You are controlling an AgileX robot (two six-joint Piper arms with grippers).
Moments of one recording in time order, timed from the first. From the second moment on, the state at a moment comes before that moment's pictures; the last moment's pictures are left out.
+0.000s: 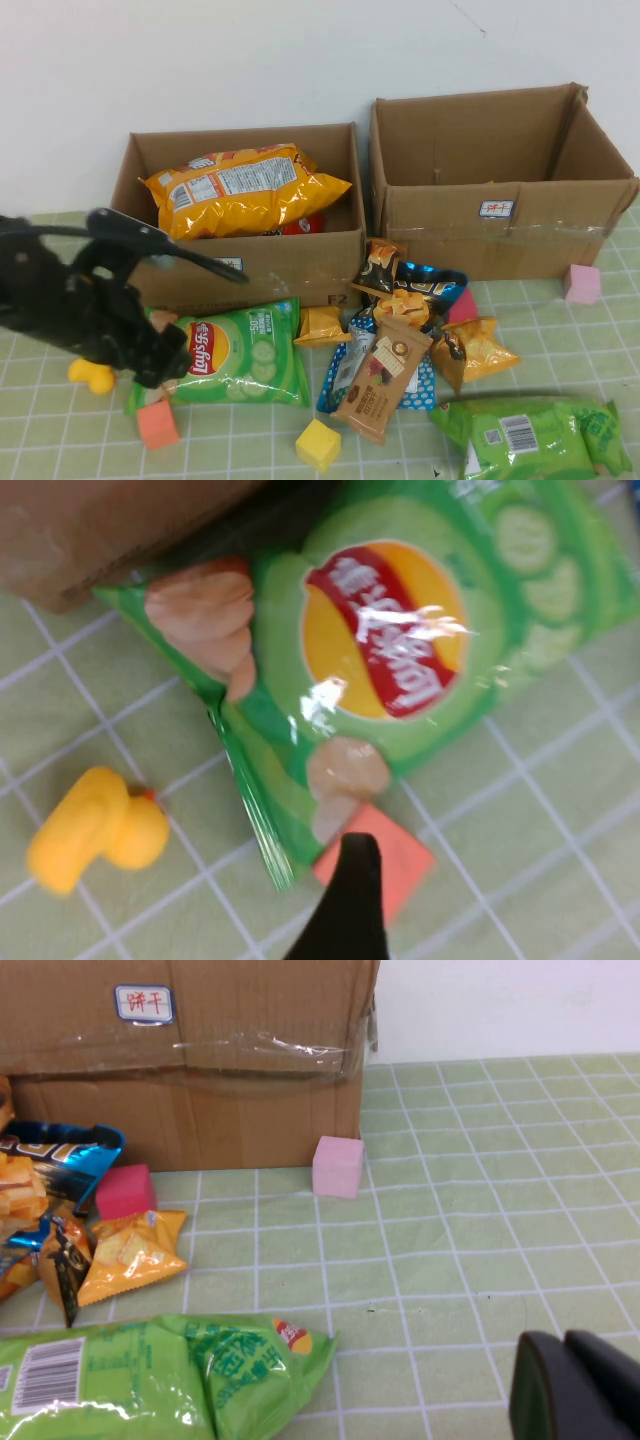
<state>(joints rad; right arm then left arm) -0.01 -0.01 0.02 -0.05 0.42 0.05 -0.15 1.55 -0.92 -0.32 0.61 0.52</state>
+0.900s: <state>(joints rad) -0.01 -0.01 0.02 -0.05 0.42 0.05 -0.15 2.02 -1.04 -0.44 0.17 0.43</state>
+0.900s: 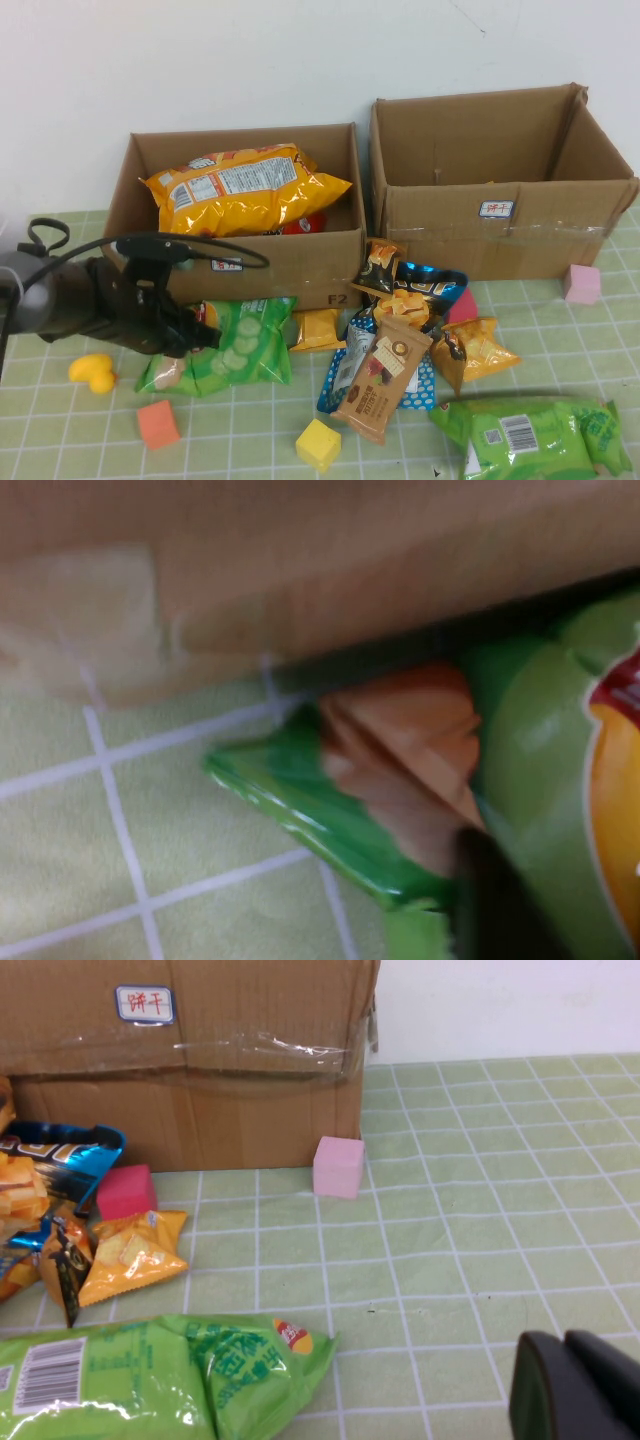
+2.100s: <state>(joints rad) -0.01 -0.01 0.02 -0.05 0.42 0.05 -0.15 1.42 -1.16 -0.48 0.35 0.55</state>
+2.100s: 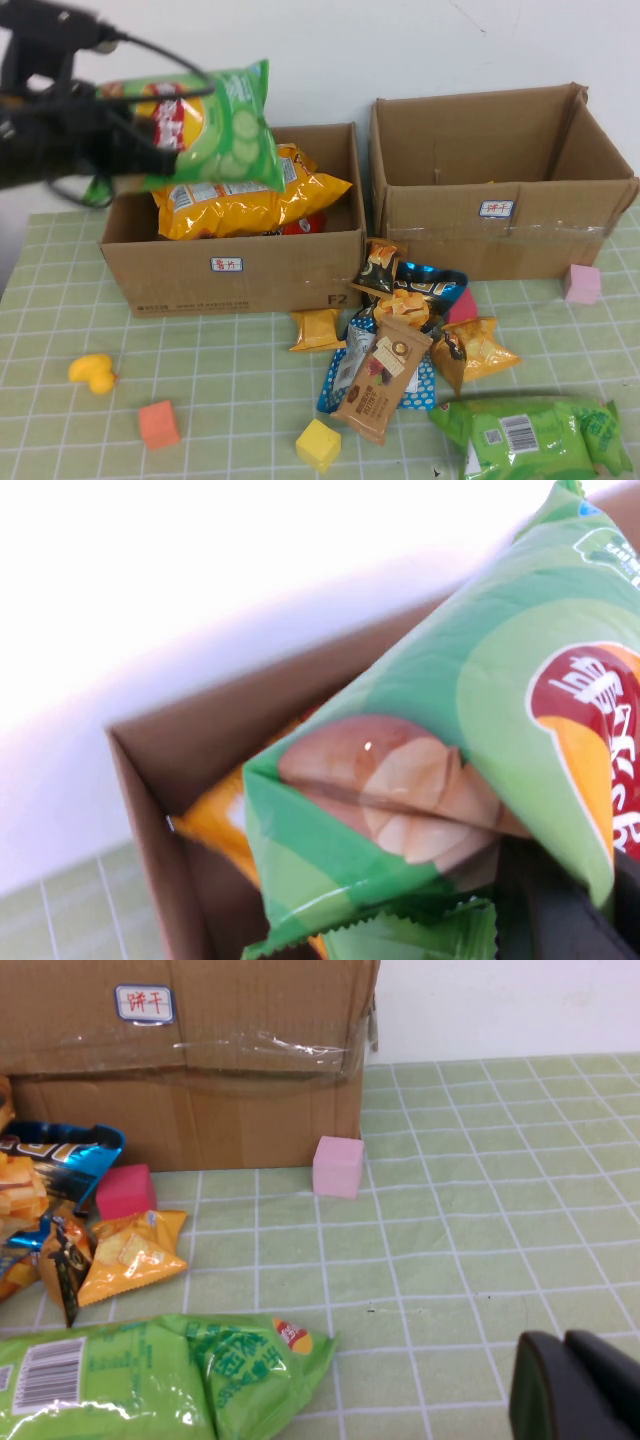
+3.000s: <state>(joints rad) -0.01 -0.01 0.02 -0.05 0.42 0.05 -0.08 2.07 -1.73 -0.36 0.67 0.48</state>
